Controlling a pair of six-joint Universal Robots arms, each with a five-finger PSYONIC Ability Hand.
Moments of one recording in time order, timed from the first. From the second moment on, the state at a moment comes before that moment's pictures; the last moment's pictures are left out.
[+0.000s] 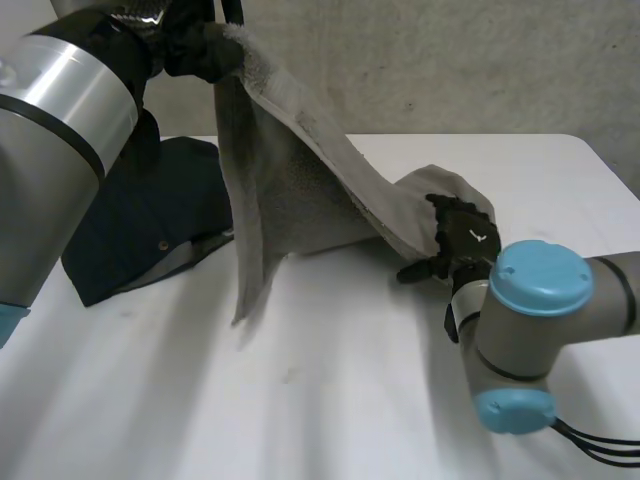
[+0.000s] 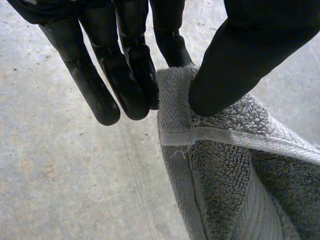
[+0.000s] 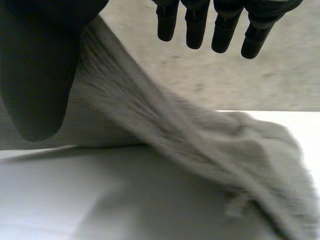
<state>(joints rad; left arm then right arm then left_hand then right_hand) 4.14 -1.67 -1.19 3.12 -1.62 3.12 2.10 -0.96 1.57 -0.48 1.84 3.46 1.13 1.20 1.20 1.20 0.99 0.24 0.21 0.21 0.22 0.05</state>
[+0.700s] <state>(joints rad) 4.40 -1.58 -1.39 3.00 -1.62 3.22 1.47 -1.42 1.21 0.32 1.18 2.64 1.13 1.20 1.20 1.20 0.99 1.14 1.18 1.19 1.20 0.98</state>
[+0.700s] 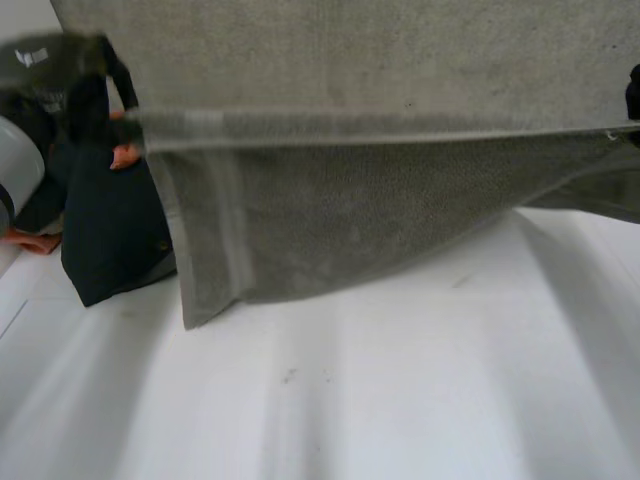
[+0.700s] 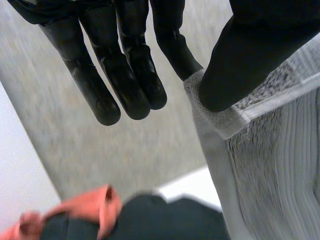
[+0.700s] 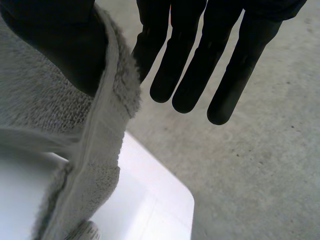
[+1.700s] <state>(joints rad) 4.26 -2.09 -1.20 3.66 -1.63 3.41 1.69 -1.19 1.22 -0.24 1.44 2.42 0.54 0.66 0.67 0.66 0.48 1.14 1.19 1.19 1.20 0.99</state>
